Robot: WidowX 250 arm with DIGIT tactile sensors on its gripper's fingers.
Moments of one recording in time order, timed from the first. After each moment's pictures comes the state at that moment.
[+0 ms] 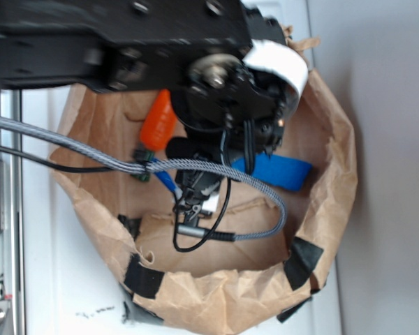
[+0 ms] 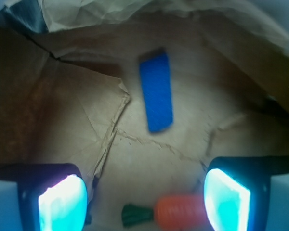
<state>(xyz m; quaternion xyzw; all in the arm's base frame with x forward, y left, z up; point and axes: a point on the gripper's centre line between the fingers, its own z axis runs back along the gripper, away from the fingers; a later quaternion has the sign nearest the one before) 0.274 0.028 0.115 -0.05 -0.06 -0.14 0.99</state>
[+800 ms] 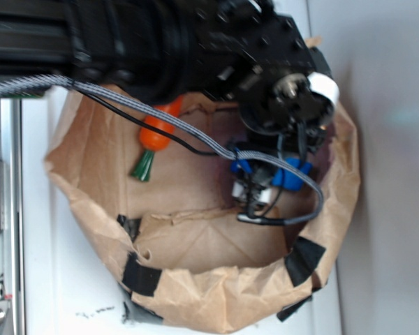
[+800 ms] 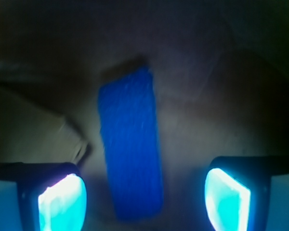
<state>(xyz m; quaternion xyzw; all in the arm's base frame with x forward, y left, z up) 0.331 0.029 0.052 -0.05 -0.10 -0.12 0.99</state>
